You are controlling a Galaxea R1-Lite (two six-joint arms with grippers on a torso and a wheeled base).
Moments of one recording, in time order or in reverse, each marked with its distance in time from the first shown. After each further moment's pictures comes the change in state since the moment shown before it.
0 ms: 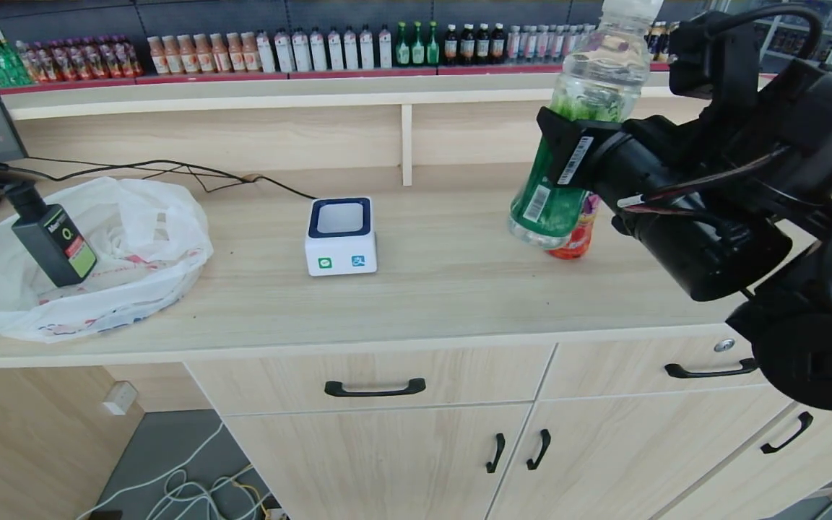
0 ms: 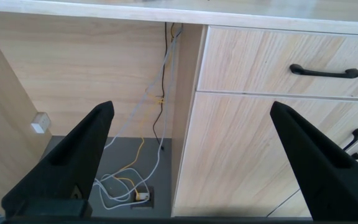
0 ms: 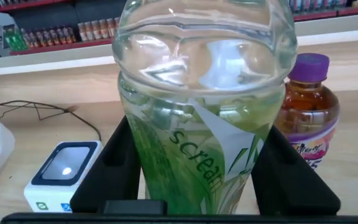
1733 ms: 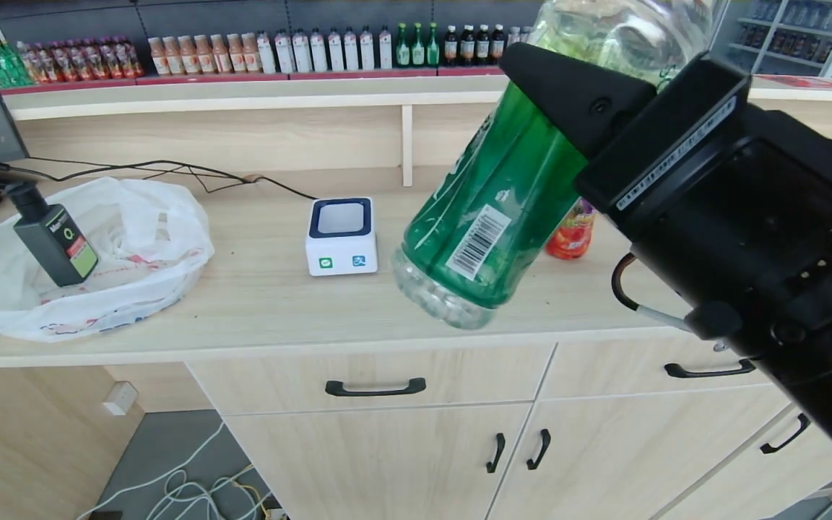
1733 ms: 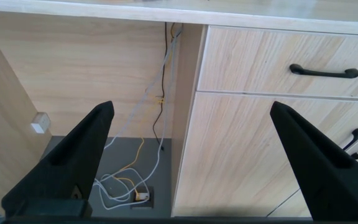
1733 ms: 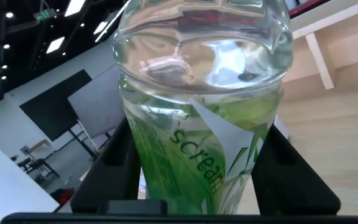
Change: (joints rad) left arm 0.000 0.000 0.000 0.000 0.000 0.000; right arm 0.417 -0.192 0.179 -0.101 -0.020 0.347
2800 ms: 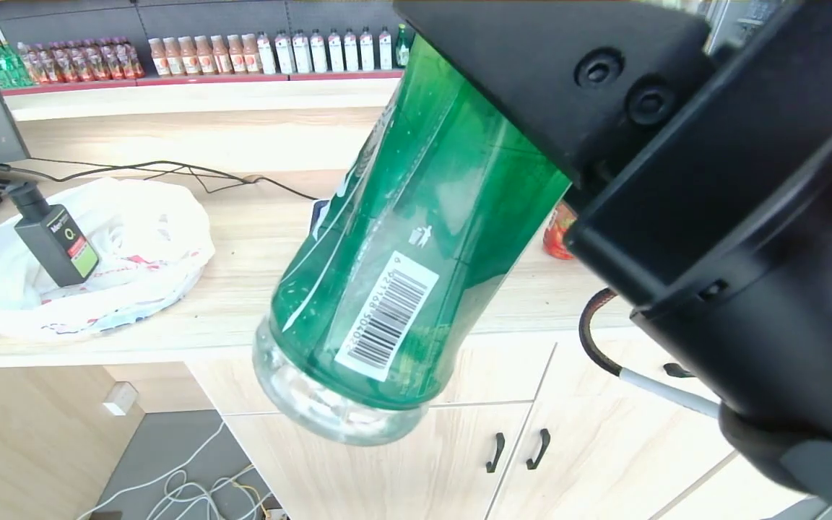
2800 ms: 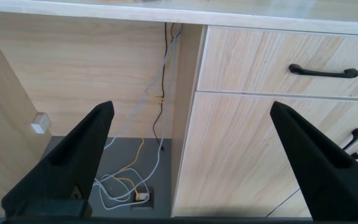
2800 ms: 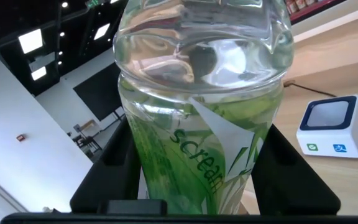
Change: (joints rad) left arm 0.000 0.000 0.000 0.000 0.000 0.000; right arm 0.202 0.007 -0.048 0.018 -0.007 0.000
